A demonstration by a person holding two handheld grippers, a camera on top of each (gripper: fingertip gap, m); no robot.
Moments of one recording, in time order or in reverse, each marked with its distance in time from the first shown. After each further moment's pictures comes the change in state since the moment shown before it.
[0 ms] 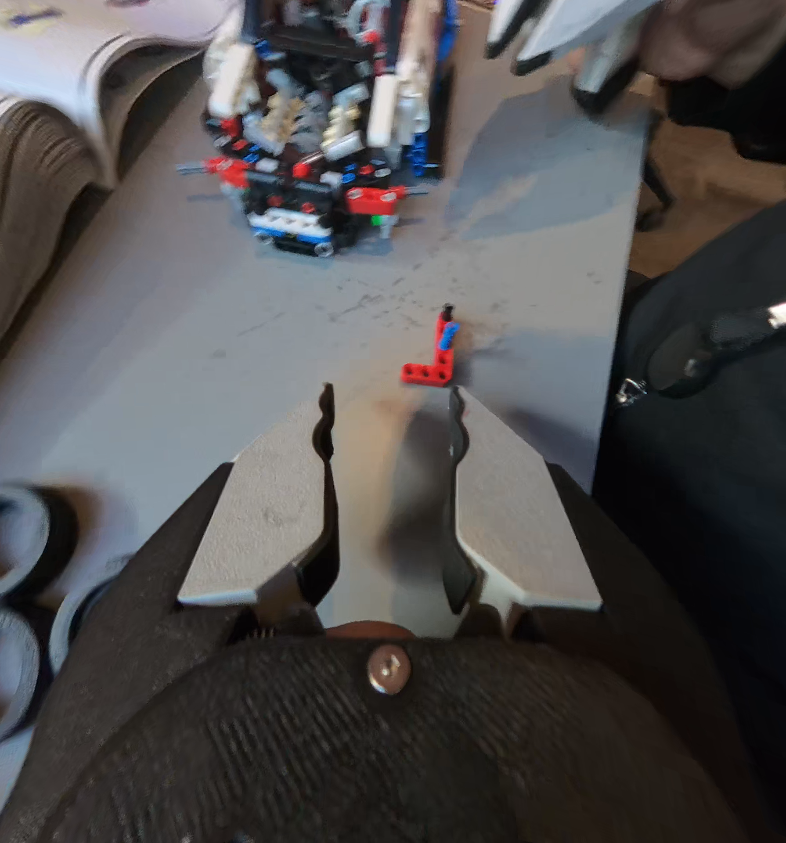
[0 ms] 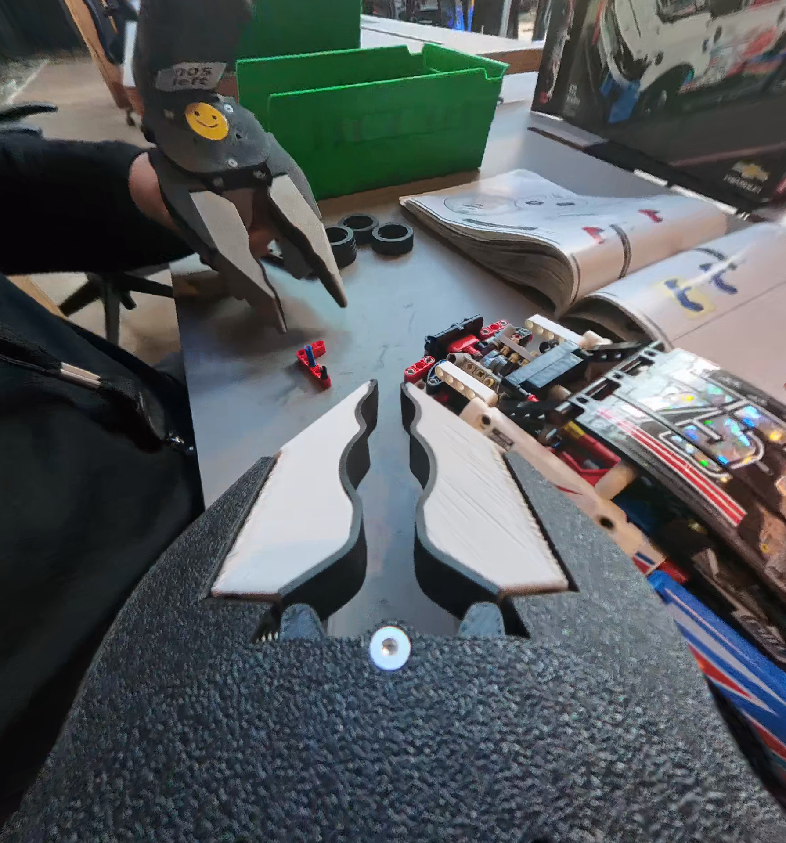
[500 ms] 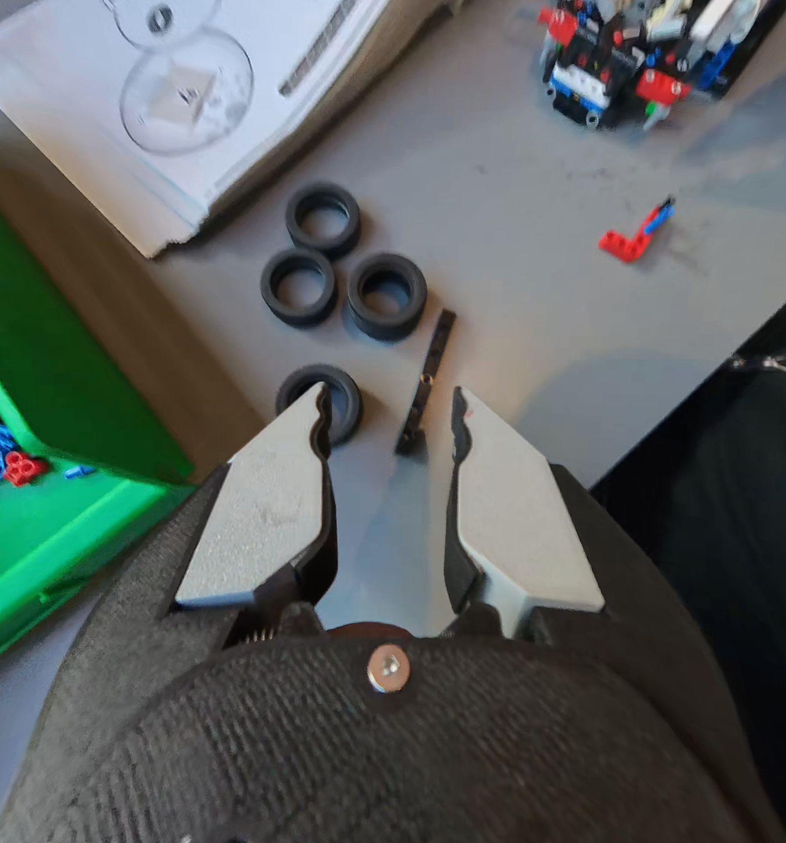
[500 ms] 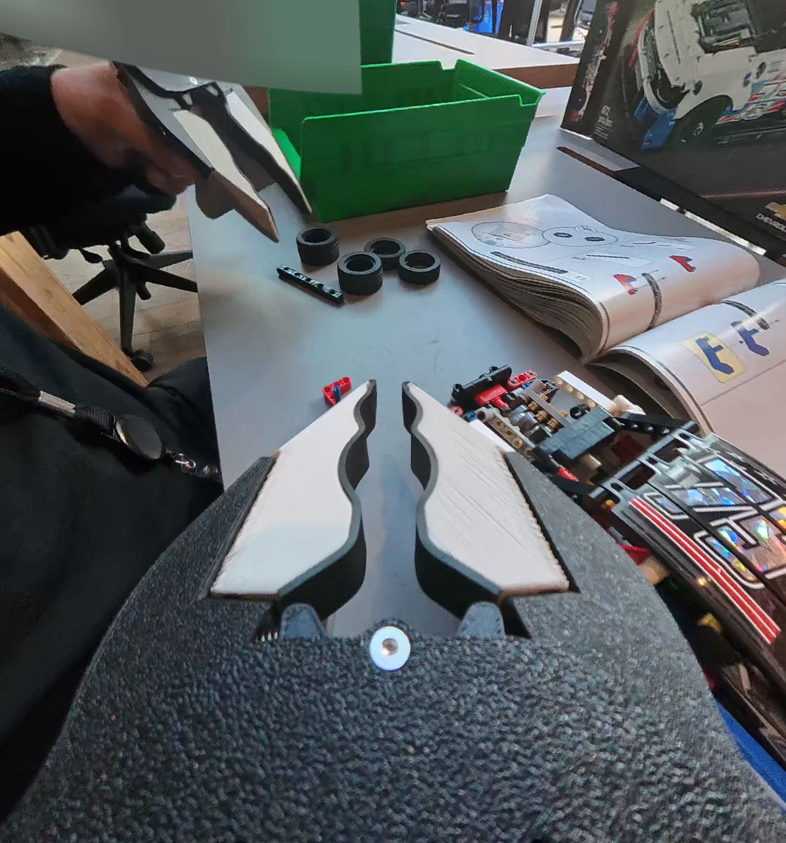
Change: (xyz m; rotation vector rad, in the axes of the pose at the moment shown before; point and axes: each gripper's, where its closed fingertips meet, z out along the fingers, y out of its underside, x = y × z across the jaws) left arm -0.053 0.059 -0.131 -0.141 -0.420 -0.290; right arm -0.018 -0.027 0.015 -0.015 -0.038 -0.040
